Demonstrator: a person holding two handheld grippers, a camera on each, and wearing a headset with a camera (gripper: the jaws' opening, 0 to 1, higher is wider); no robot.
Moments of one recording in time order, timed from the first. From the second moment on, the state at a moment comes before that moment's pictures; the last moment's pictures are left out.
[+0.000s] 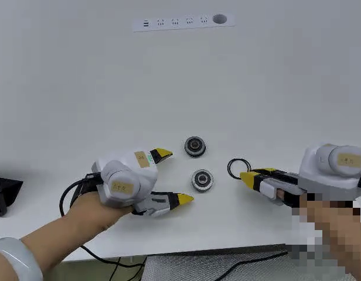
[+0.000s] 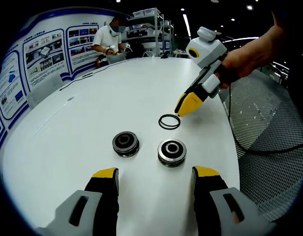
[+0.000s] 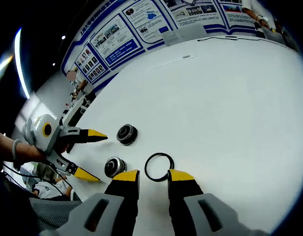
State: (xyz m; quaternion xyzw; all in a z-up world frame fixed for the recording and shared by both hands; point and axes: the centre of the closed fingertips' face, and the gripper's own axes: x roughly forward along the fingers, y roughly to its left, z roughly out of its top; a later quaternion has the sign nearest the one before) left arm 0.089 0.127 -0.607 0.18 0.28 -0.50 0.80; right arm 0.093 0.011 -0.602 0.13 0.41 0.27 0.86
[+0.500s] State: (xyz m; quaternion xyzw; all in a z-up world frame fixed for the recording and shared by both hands) left arm 0.110 0.120 -0.593 0.18 0.26 -0.49 0.81; right arm 0.100 0.037 -0.589 0.20 0.39 0.28 0.85
